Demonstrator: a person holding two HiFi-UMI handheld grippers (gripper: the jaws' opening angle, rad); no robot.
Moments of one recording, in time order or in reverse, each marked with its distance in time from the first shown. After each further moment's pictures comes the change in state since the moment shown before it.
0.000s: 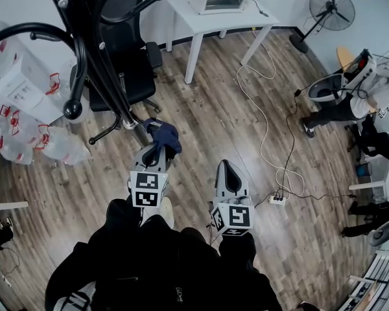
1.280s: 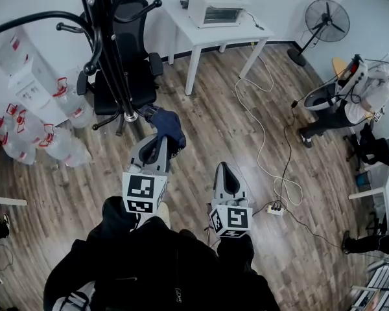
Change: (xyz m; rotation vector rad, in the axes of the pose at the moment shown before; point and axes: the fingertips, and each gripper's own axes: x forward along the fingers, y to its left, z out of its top) left arm -0.106 -0.065 0.095 0.066 -0.283 0.008; right arm -0.081 -0.007 0.019 -0.010 -0.089 0.033
